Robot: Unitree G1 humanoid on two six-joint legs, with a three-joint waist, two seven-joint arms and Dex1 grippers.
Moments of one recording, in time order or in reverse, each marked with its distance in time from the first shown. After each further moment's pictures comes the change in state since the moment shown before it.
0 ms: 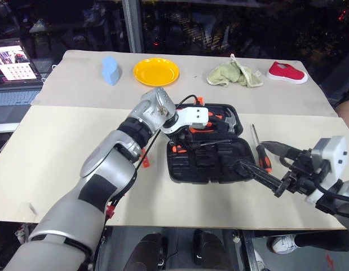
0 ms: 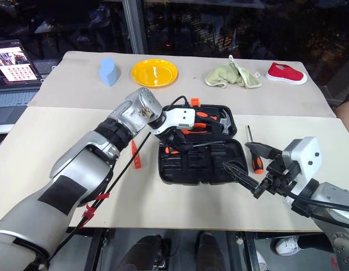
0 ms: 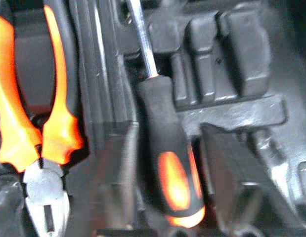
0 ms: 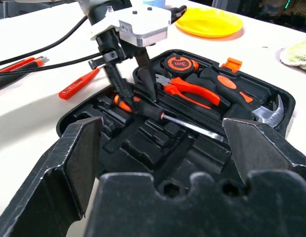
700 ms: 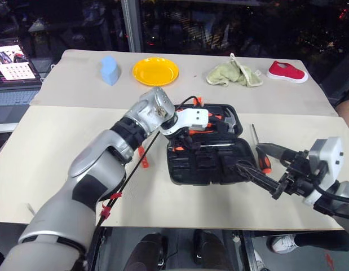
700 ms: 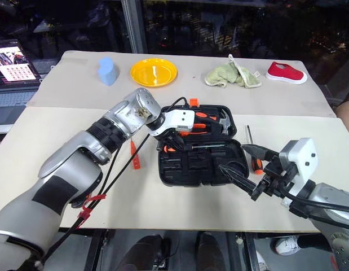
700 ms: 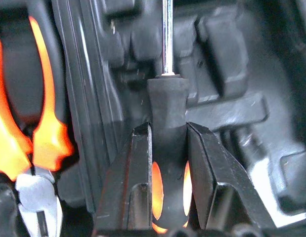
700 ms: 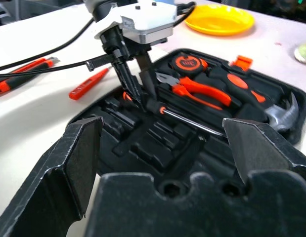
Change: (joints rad) left arm 0.012 0.040 -0.198 -0.068 -0.124 0.009 0.059; right arm 0.027 -0.006 -0.002 -0.021 0.023 0.011 -0.005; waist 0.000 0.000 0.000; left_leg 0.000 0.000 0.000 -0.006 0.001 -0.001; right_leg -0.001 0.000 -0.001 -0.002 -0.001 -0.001
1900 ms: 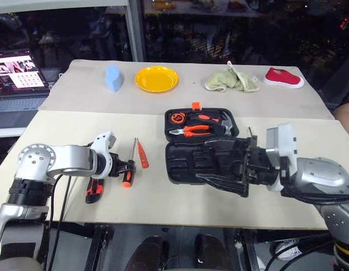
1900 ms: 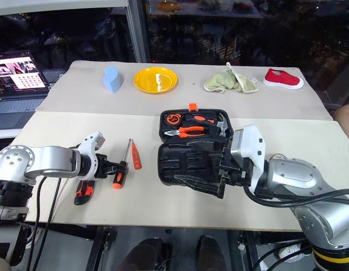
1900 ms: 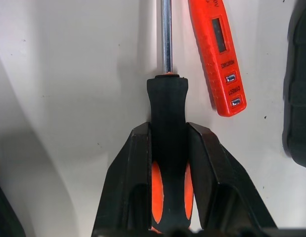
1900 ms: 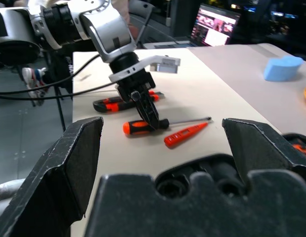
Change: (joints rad) left arm 0.745 0.575 0.702 -0.677 -1.980 1.057 2.088; right arm -0.398 -0.021 0.351 0.025 -0.009 -0.011 0.171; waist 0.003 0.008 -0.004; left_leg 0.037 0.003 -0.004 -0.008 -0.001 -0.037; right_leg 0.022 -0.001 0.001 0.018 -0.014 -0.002
